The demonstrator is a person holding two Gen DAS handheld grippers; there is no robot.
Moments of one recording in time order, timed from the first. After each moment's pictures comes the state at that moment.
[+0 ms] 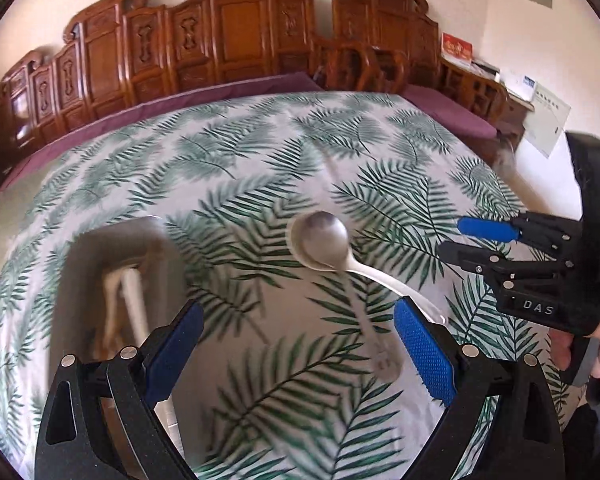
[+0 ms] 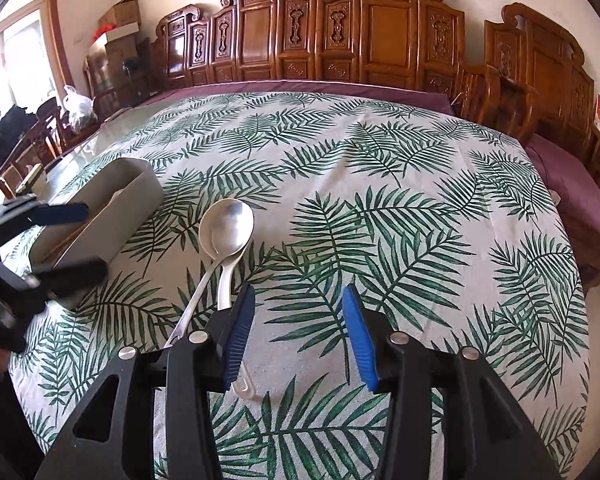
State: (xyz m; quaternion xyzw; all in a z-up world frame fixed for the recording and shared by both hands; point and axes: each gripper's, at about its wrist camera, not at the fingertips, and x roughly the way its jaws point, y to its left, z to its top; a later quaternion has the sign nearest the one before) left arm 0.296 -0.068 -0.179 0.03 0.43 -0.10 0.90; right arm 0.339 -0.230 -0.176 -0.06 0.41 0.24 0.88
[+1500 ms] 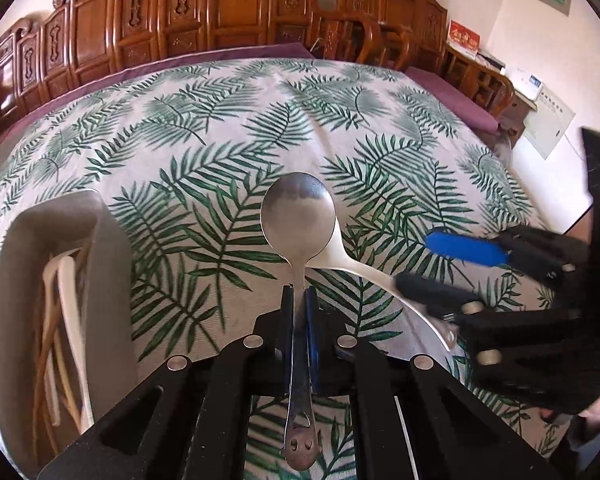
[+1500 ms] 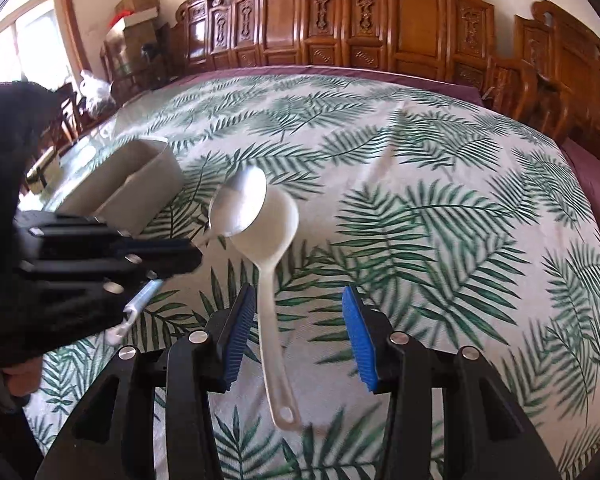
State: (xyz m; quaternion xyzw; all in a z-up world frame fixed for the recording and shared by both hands) left arm 0.329 -0.075 -0.213 -0.01 0.47 -0.11 0.88; right arm 0.350 -0.189 -0.200 -0.07 0.43 0.28 0.86
